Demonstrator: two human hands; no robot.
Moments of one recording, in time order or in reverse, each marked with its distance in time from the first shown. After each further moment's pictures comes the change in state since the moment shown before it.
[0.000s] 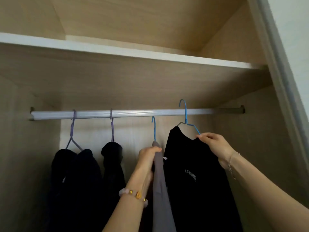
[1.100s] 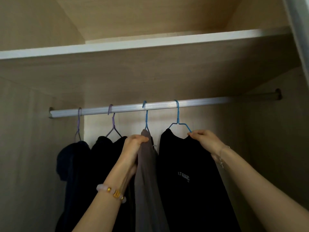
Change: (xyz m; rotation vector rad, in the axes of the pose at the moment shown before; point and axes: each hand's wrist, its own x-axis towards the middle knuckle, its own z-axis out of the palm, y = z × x) left_hand -0.009 0.011 0.038 0.144 0.337 0.167; right_hand 0.074 0.039 -0.019 0.031 -0.368 0.126
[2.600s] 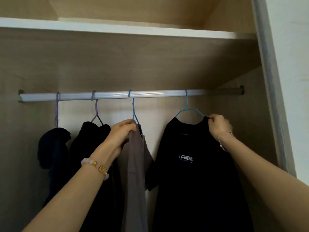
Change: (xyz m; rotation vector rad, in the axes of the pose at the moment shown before) left_hand 0.004 -0.005 -0.014 0.069 -0.187 -0.023; right_hand -0.045 -0.012 -0.060 -0.823 0.626 -0.011
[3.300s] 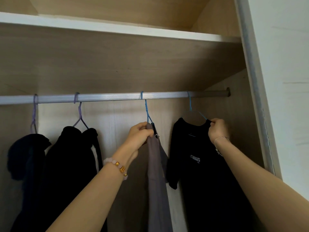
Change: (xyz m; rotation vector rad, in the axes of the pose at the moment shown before) left_hand 0.010 -0.009 0.077 0.028 -0.122 0.025; right_hand 0.016 0.030 -0.004 0.152 0.119 0.153
